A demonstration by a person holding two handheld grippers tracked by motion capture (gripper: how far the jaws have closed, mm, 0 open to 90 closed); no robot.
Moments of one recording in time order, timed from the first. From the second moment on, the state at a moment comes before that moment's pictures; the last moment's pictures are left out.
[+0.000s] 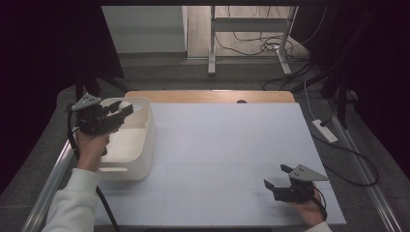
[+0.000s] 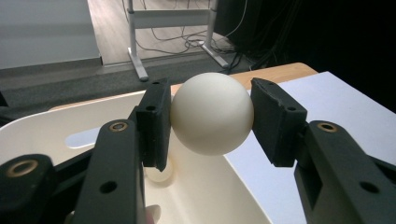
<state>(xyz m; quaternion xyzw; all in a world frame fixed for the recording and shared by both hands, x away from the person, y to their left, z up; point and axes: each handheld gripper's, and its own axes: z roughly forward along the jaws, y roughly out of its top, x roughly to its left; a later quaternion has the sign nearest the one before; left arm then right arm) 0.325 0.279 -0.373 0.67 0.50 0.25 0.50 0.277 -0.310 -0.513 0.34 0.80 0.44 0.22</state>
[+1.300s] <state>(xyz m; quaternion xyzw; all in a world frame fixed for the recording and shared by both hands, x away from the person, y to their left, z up) 0.332 0.295 -0.385 0.66 0.53 0.26 0.46 0.277 -0.309 -0.513 0.34 0.80 0.44 0.22</state>
